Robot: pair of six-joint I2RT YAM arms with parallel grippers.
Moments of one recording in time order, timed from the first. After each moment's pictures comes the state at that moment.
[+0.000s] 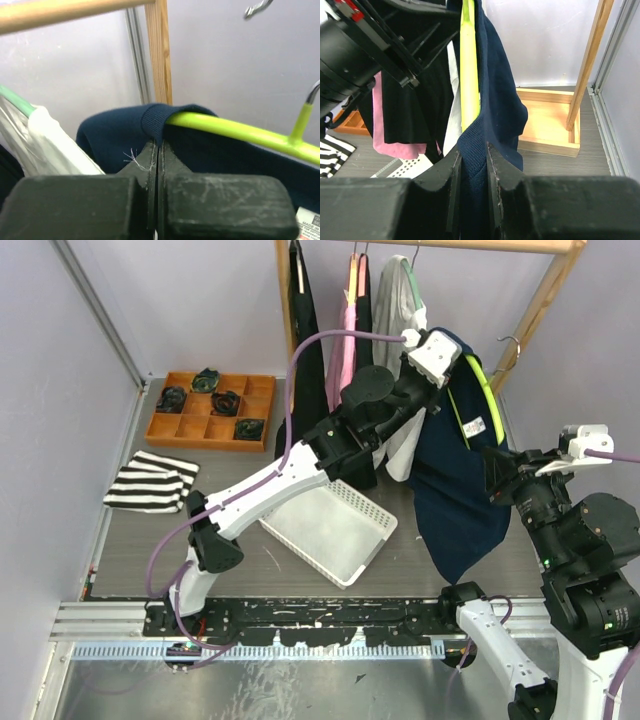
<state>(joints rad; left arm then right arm) -1.12 2.09 2.35 0.03 -0.24 0.16 0.19 0.63 1.47 -0.84 0.06 0.17</state>
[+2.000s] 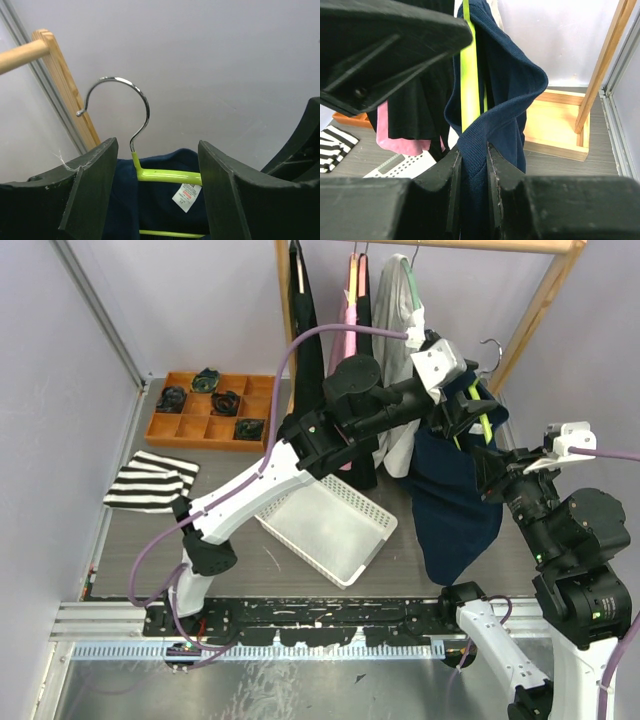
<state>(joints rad) -1.14 2.04 2.45 -0.10 0.19 0.13 0.19 0.61 1.40 -0.78 0.01 0.16</state>
